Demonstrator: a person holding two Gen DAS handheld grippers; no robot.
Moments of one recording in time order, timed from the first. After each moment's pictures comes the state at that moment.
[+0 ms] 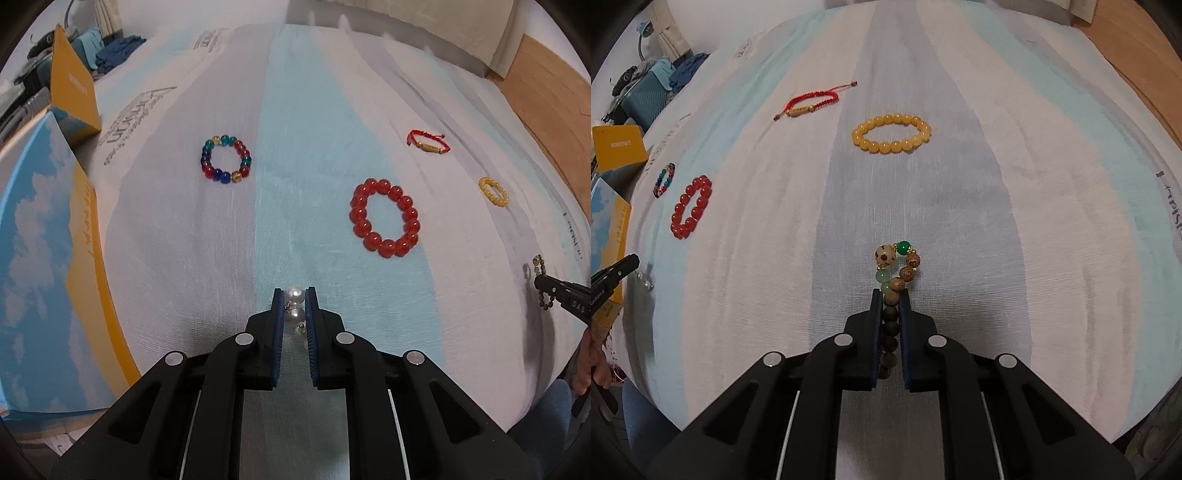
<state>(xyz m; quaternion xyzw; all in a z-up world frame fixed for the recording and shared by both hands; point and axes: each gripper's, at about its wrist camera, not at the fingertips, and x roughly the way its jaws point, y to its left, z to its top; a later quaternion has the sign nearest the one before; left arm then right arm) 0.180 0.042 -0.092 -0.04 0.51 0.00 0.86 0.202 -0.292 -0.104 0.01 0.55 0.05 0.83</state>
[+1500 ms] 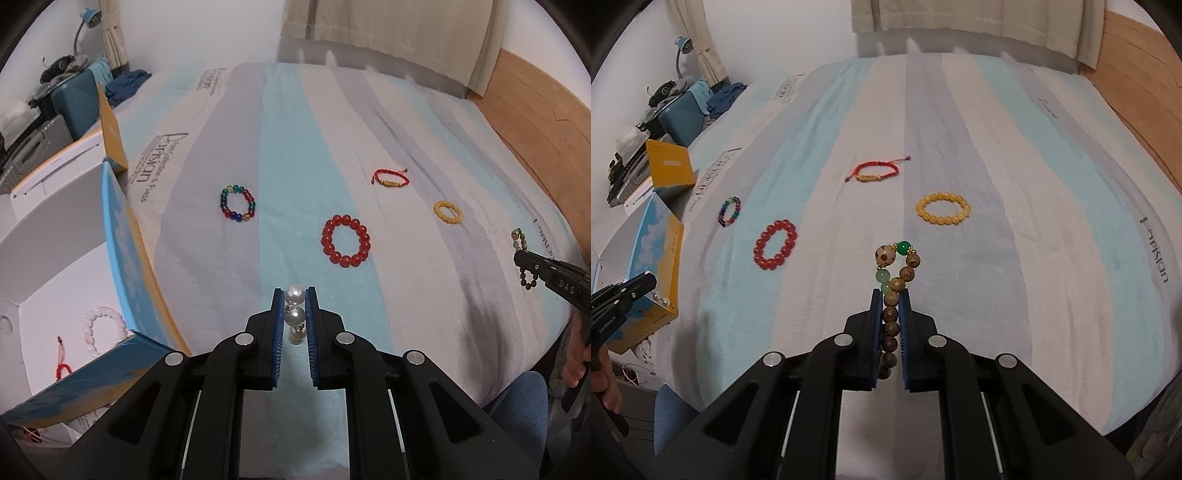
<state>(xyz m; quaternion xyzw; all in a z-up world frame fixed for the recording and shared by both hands) 0.121 0.038 -0.004 -0.03 0.46 -0.01 0.89 0.163 -0.245 -0.009 0.01 0.47 0.09 0.88</state>
